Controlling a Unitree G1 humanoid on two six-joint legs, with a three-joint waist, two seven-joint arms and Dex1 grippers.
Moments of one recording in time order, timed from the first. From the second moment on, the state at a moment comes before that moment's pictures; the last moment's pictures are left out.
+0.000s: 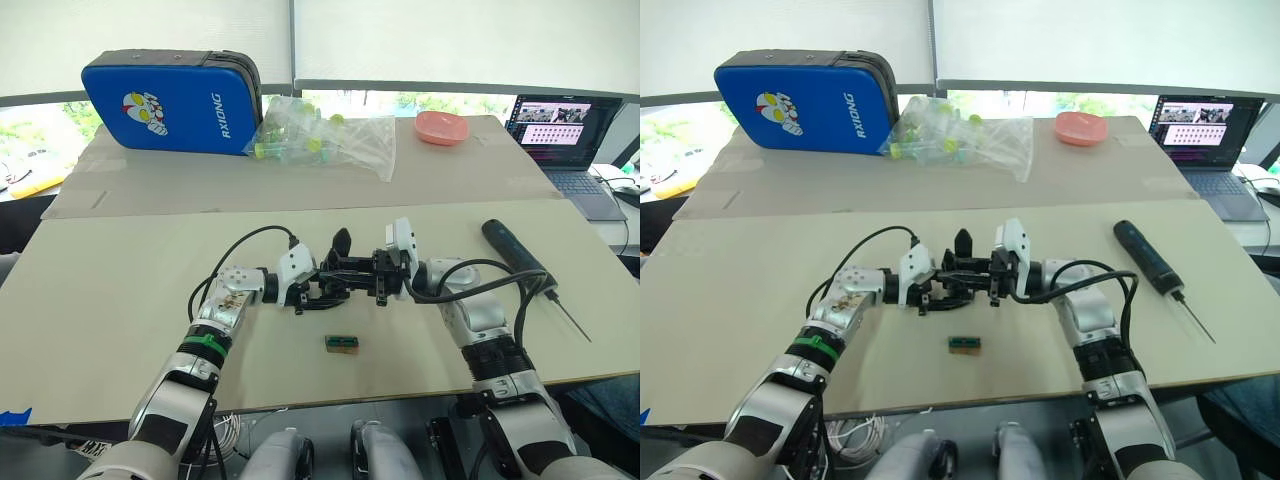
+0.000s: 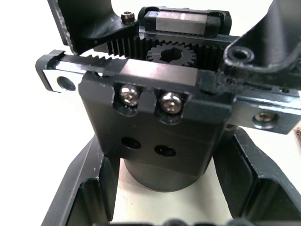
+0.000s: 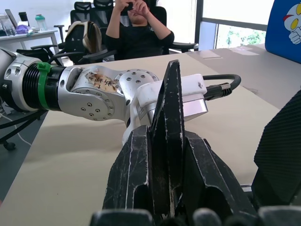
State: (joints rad) left arm -0.70 0.28 -0.20 0.65 -0.08 -0.06 -1.15; right arm -0.62 -0.33 0.12 0.26 0.38 0.13 1.24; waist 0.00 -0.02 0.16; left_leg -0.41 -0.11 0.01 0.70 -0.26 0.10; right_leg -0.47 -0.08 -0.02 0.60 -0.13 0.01
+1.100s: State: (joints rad) left arm -0.71 0.28 -0.20 0.67 -0.07 -0.08 -1.15; right arm -0.69 -0.33 0.14 0.43 0.35 0.05 1.35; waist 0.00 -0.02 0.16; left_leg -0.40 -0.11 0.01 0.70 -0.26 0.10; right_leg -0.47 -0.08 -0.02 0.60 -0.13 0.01
